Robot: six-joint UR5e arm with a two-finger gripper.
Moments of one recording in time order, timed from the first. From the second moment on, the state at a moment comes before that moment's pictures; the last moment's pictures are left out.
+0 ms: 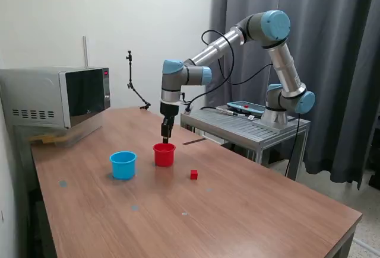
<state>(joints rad) -0.29 -0.93 1.49 -2.16 -1.68 -2.59</state>
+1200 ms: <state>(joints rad) -0.11 -0.94 1.50 -2.15 -1.62 -2.56</state>
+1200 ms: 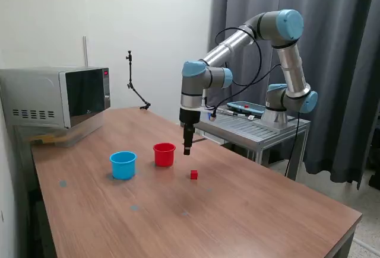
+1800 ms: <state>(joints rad) -0.06 -0.94 1.55 -2.15 -1.58 -2.53</state>
